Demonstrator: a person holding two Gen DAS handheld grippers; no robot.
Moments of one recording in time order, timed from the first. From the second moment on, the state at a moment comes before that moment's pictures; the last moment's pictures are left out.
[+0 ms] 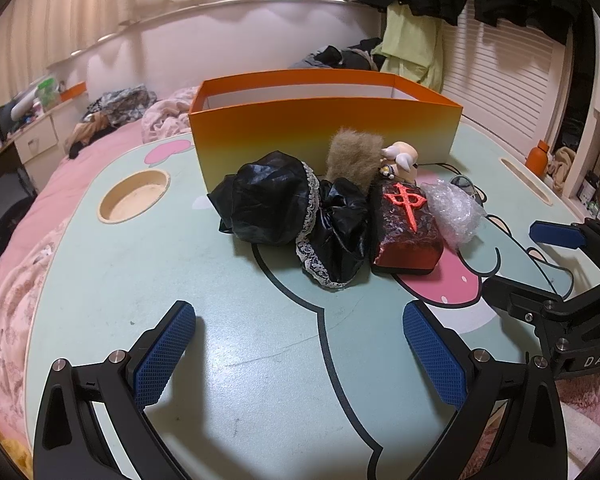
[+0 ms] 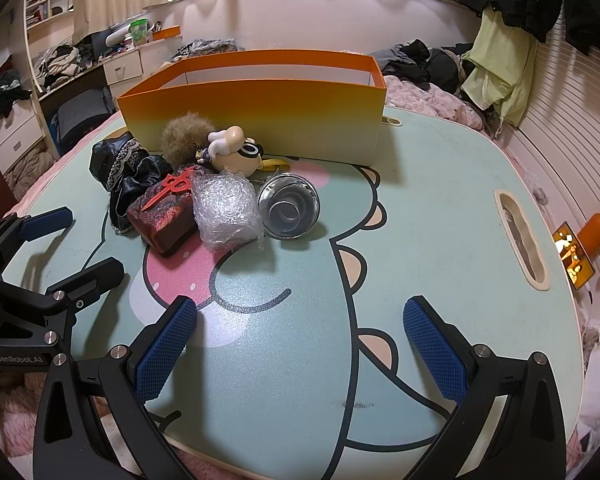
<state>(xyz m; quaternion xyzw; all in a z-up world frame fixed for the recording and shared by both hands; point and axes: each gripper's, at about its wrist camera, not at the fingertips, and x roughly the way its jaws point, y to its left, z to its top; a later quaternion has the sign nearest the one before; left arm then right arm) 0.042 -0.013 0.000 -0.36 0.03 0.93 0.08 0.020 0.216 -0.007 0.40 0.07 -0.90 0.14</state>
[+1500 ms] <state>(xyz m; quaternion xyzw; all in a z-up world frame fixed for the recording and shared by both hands) 0.022 -0.035 0.038 -0.33 0.02 0.94 0.08 0.020 0.215 -0.007 0.40 0.08 -0.90 0.14</state>
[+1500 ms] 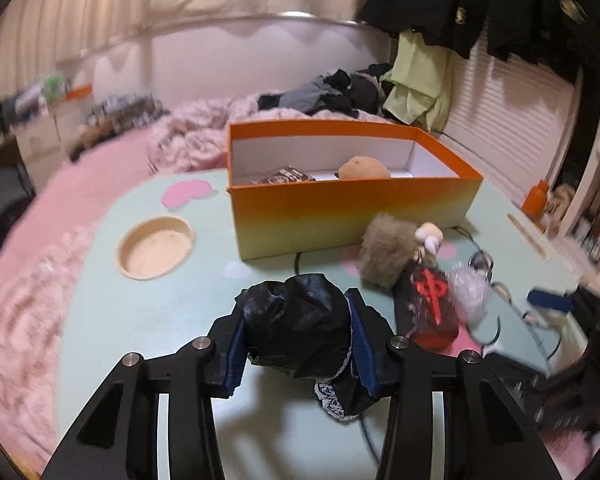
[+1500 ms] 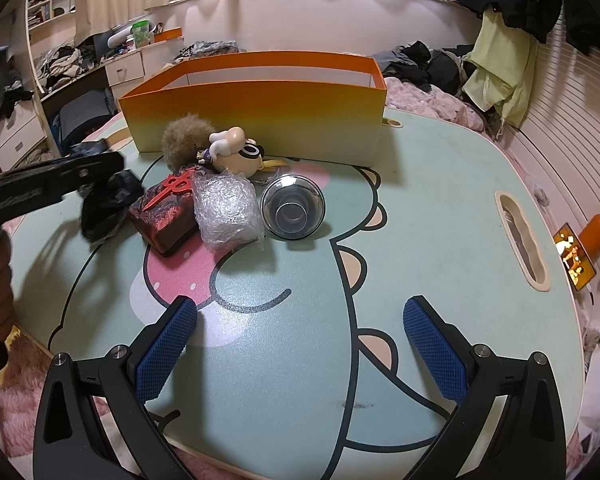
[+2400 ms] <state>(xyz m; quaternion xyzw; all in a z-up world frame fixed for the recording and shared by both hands) 0.047 -0.017 0.011 -0.31 0.05 0.95 0.05 -0.027 0.216 0.037 0.35 -0.01 -0.93 0.13</state>
